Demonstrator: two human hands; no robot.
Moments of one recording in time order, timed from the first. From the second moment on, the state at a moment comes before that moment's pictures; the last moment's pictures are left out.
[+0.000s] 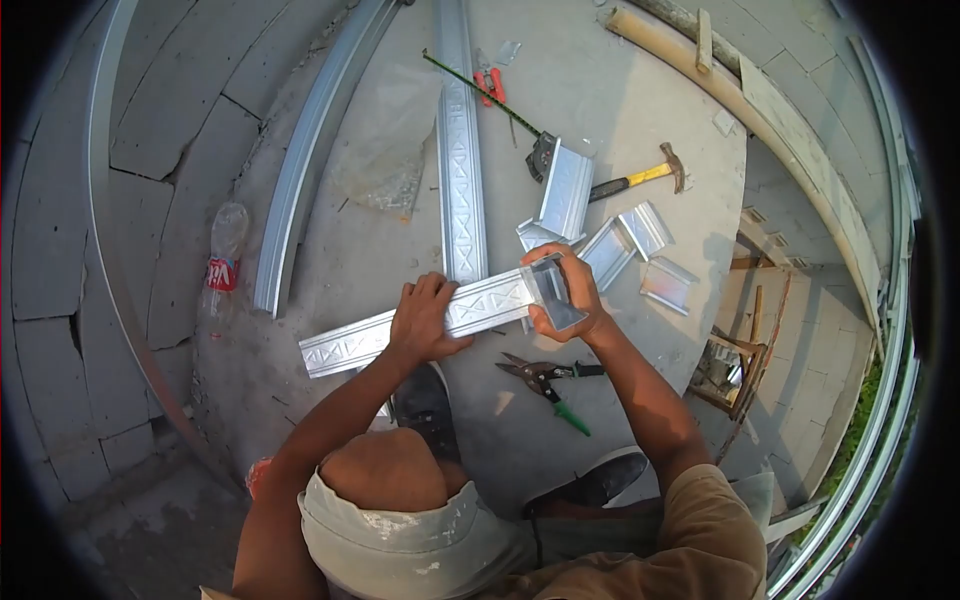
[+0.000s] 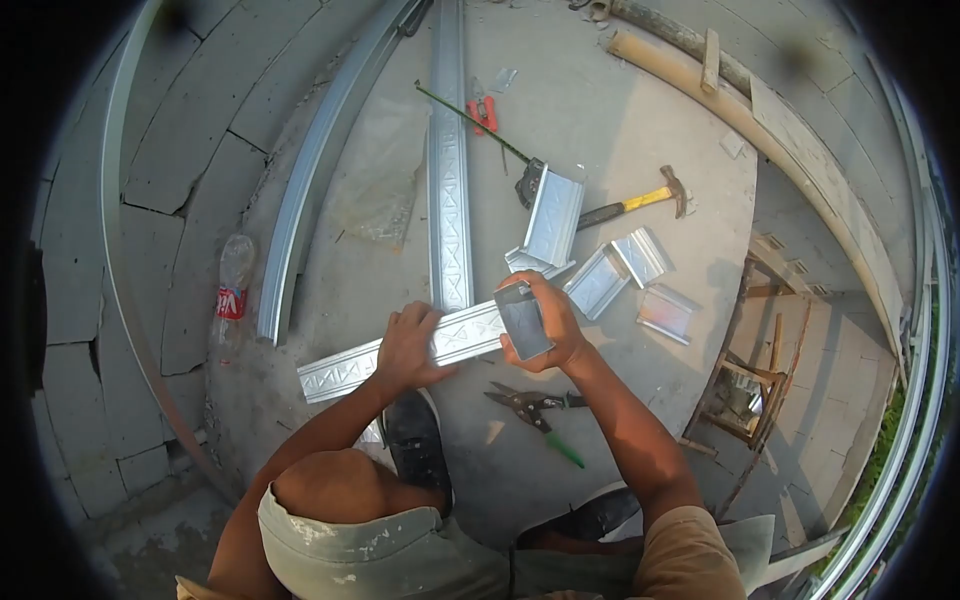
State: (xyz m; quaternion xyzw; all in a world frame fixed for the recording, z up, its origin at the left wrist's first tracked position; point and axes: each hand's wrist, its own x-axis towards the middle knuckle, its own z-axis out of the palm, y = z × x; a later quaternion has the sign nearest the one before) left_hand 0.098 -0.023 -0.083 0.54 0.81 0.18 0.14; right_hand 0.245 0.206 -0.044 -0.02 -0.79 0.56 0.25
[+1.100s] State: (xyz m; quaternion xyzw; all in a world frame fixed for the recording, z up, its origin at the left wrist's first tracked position) left_hand 0.109 -0.016 -0.083 0.52 0.81 0.23 0.14; right_hand 0.243 0.198 -0.075 -0.01 -0.77 0.58 0.29
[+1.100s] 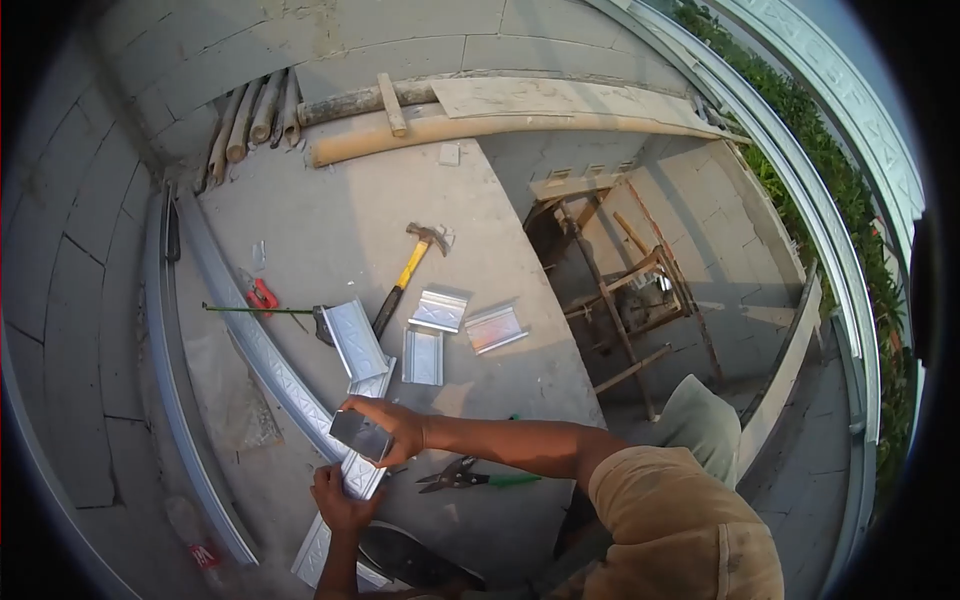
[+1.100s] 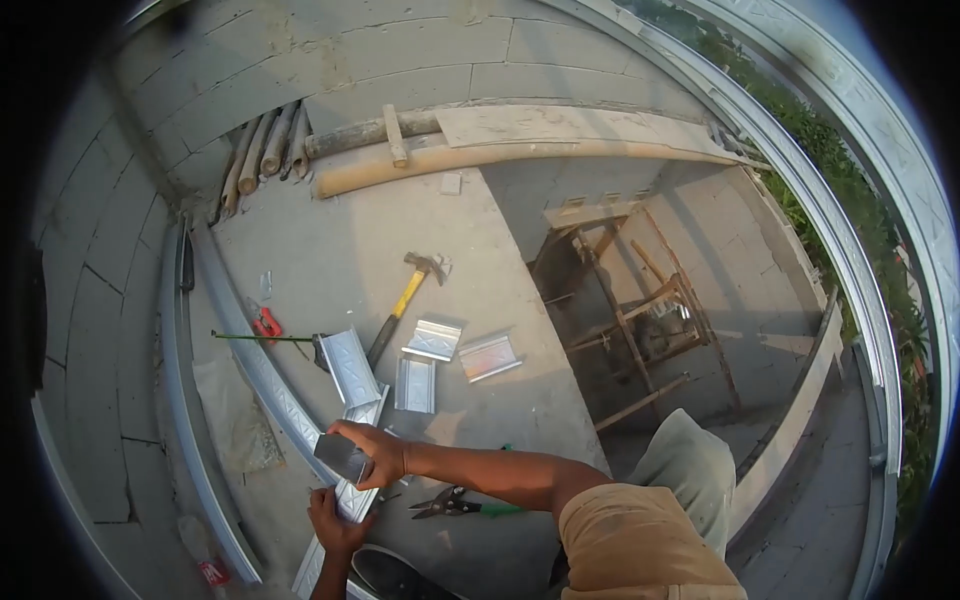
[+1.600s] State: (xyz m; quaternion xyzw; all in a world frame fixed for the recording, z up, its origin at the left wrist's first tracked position) left_hand 0.116 -0.024 -0.095 0.51 0.83 0.20 0.09; right_hand 0.265 0.223 -0.062 -0.01 -0.74 0.62 0.24
